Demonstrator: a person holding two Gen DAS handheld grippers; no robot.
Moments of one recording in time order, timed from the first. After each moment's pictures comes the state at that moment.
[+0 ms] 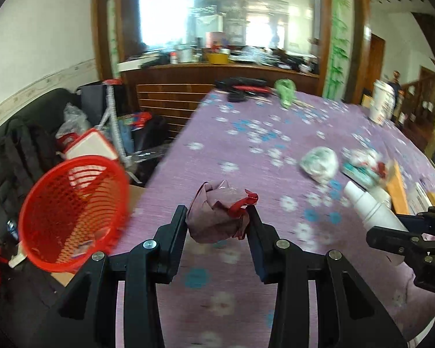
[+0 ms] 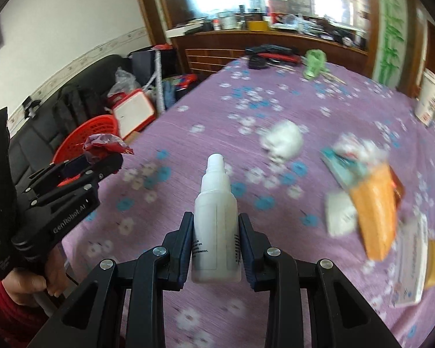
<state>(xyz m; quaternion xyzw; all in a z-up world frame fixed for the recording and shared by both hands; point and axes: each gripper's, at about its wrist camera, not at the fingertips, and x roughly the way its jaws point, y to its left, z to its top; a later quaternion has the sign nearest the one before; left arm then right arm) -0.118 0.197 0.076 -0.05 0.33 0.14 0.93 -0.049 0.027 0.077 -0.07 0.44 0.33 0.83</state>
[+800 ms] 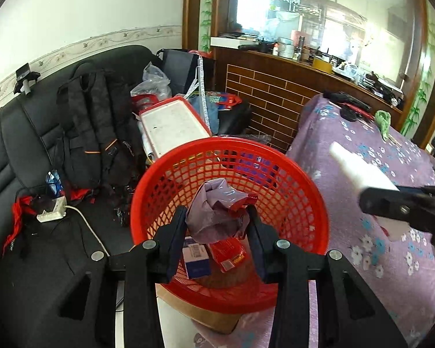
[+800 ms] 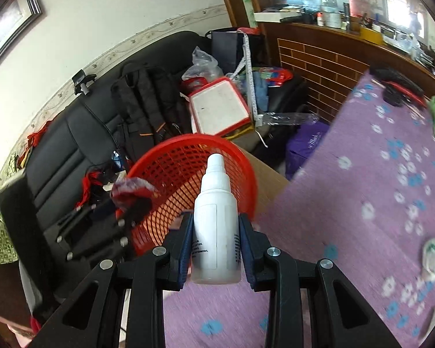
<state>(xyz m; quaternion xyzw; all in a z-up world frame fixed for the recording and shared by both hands) -0.169 0.390 0.067 -0.14 0.34 0.27 0.89 -0.037 0.279 0.092 -0.09 0.45 0.48 0.75</state>
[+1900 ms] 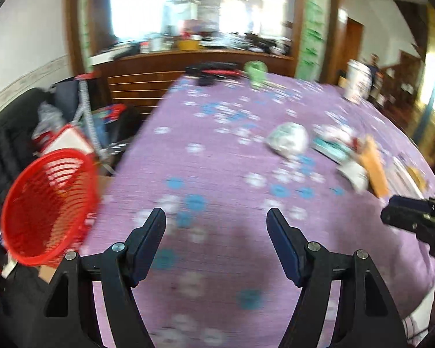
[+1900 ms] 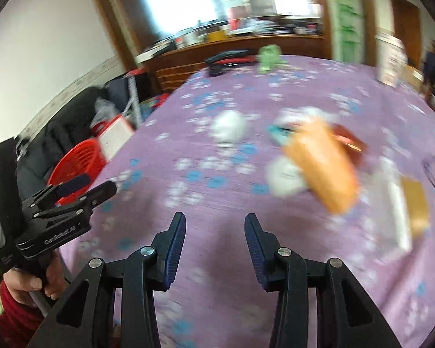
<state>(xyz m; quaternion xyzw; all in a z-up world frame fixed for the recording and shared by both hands) -0.112 0.153 0.064 -0.03 0.37 0.05 0.93 -0.065 -0.076 0.066 0.02 0.43 0.26 0.87</state>
